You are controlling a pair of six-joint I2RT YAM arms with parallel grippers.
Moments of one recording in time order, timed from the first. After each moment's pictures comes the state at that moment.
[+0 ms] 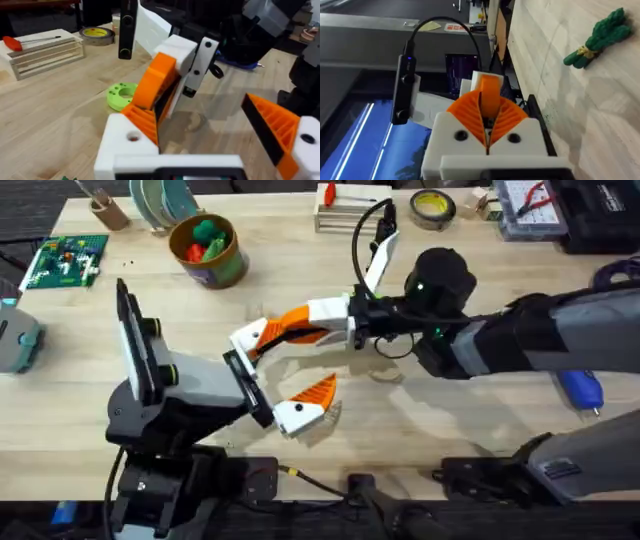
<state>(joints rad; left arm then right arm) -0.11 0.01 0.01 -0.09 0.93 -0.09 0.61 1.73 0.57 1.13 -1.00 1.43</state>
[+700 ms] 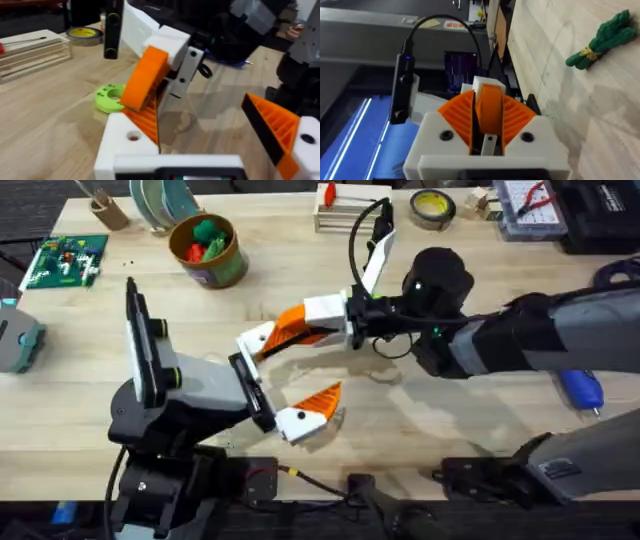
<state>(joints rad) -0.12 0.01 0.01 -0.09 0.97 -0.08 0.61 1.73 0.57 1.12 -1.01 1.41</state>
